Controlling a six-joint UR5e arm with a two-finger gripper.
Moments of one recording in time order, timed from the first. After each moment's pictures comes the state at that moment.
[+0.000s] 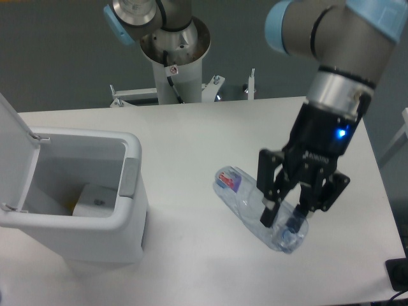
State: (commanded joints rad) arm 2.63 -1.95 -1.12 -1.06 0.65 0.26
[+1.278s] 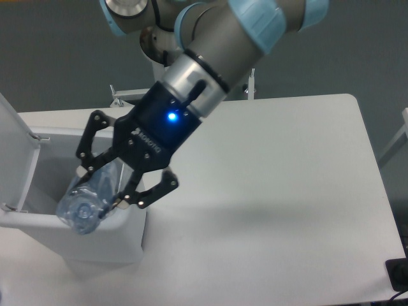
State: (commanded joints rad) arm 2.35 -1.91 -1.31 -0.83 0.53 0.30
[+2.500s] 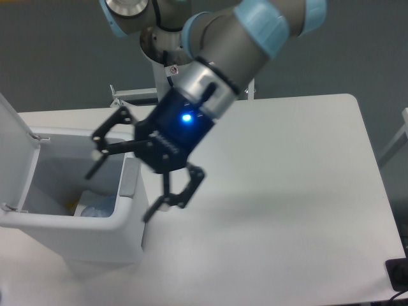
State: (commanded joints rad) arm 2.51 -1.89 -1.32 -0.83 0.52 0.38
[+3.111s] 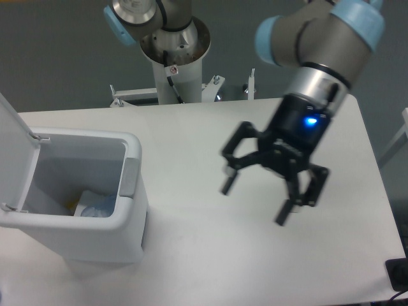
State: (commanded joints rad) arm 2.75 -2.01 -1.34 -0.83 0.53 0.53
